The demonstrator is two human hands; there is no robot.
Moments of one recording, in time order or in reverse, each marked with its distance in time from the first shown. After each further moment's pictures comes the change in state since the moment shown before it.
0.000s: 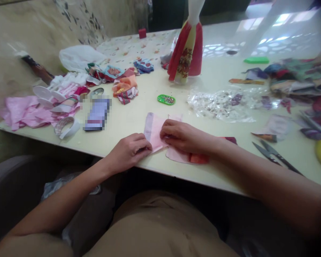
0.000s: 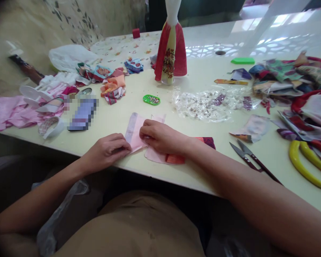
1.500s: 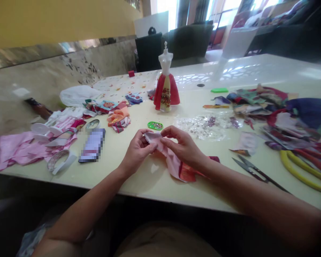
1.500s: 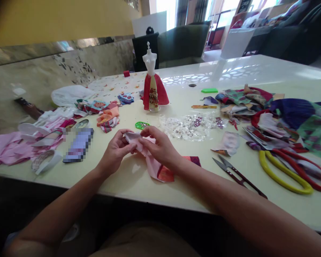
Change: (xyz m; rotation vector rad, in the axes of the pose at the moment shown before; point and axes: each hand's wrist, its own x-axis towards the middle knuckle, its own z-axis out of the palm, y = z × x) left_hand 0.082 -0.002 0.013 -1.096 0.354 -0.235; right_hand -0.001 -0.004 -0.012 0.347 0.702 0.191
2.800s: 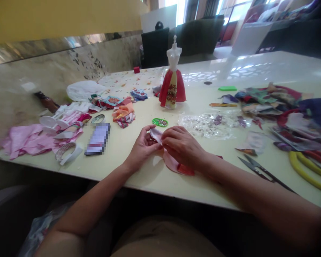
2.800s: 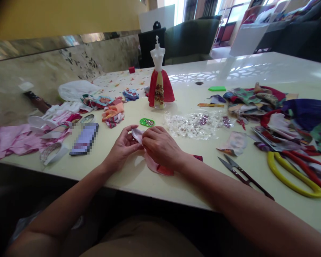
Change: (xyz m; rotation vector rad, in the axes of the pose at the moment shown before) left_hand -0.005 -0.014 -0.003 -0.131 -0.012 -0.020; right_hand 0.001 0.008 0.003 -0.640 -0.159 -0.605
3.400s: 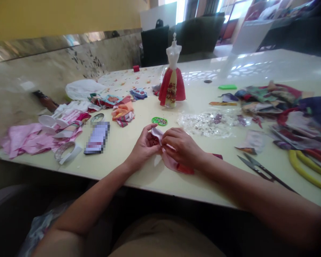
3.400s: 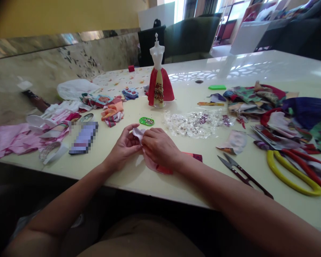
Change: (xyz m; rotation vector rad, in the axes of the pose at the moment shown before) left_hand -0.001 0.000 0.004 0.015 -0.033 -0.002; right_hand -0.003 -0.001 0.005 0.079 -0.046 0.085
